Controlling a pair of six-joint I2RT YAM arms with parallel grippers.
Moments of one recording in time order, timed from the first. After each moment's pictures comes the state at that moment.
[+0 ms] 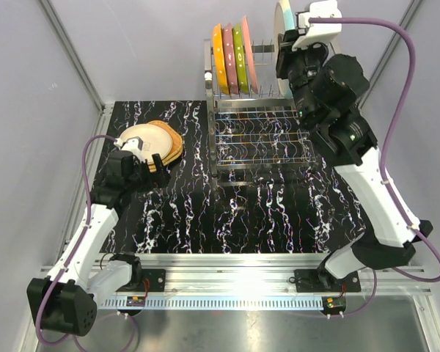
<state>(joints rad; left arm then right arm) -0.15 0.96 0.77 -0.46 0.11 -0.34 0.77 1.50 2.14 -0.26 0.59 -0.25</state>
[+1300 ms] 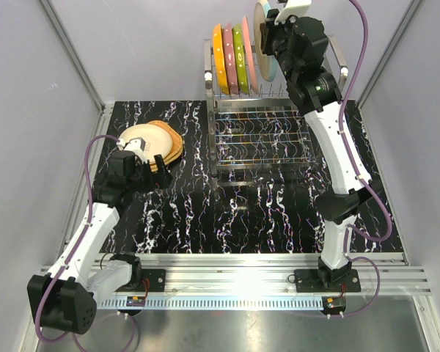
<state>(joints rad) -0.16 0.98 0.77 -0.46 0.12 -0.34 0.47 1.97 2.55 -0.40 0.22 -0.02</state>
